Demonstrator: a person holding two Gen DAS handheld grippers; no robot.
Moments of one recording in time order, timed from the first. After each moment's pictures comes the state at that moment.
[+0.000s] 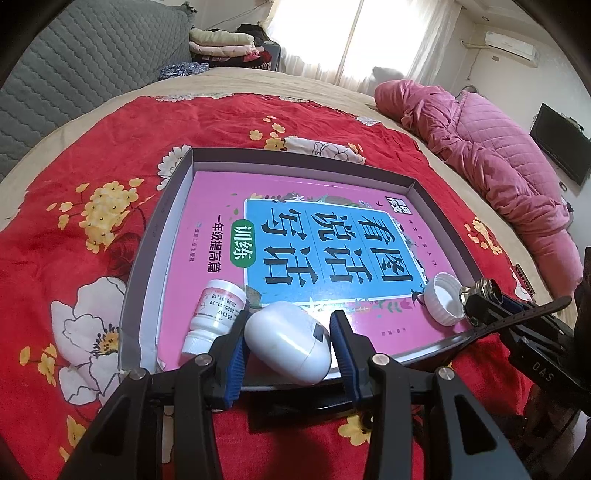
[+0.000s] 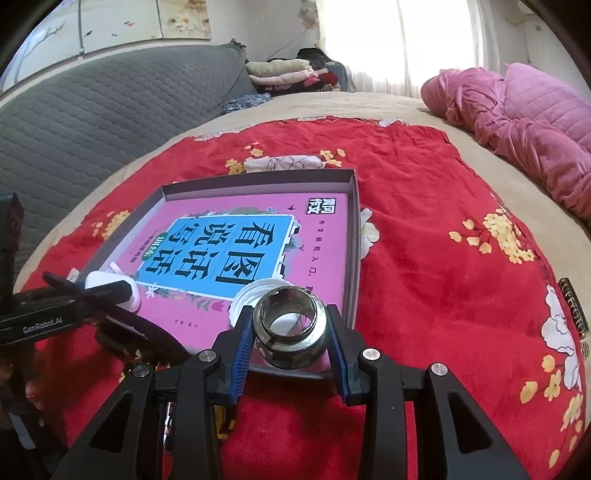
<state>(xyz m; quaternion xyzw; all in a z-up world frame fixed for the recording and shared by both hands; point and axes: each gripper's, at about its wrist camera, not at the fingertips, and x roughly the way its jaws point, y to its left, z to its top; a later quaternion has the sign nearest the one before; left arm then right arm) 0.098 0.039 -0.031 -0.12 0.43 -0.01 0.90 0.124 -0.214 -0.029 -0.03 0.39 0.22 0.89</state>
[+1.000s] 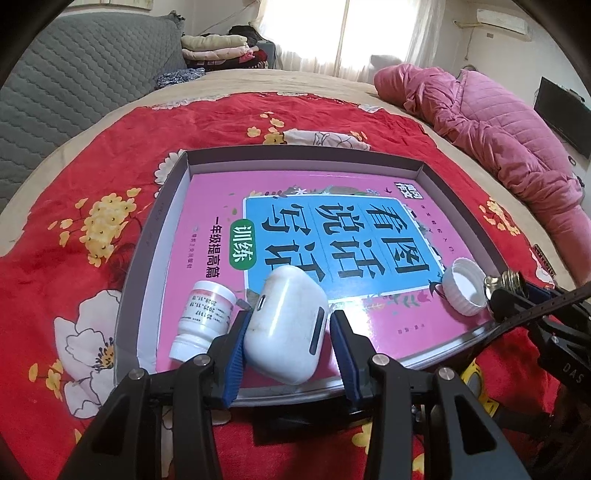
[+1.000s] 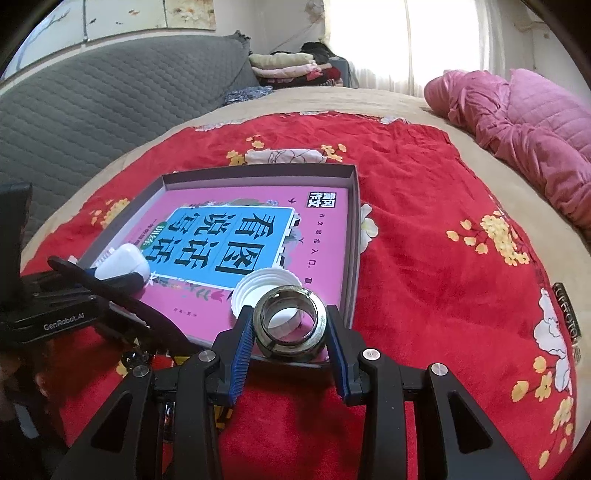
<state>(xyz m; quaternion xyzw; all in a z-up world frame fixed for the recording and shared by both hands) 0.108 0.029 -0.038 -0.07 0.44 0.01 0.90 0.120 -0.212 -0.027 -0.05 0.39 0.23 0.89</state>
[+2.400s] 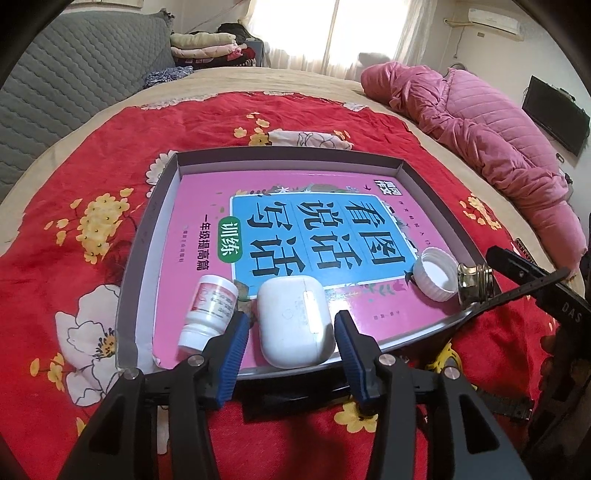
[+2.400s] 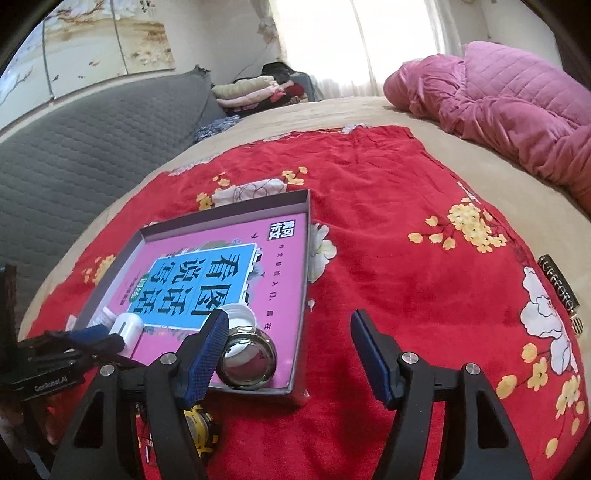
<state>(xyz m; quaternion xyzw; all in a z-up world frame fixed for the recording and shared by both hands) 0.094 0.024 -0.026 -0.07 0.44 -0.02 0.89 0.134 -0.249 -0.015 0.05 0.38 0.19 0.91</state>
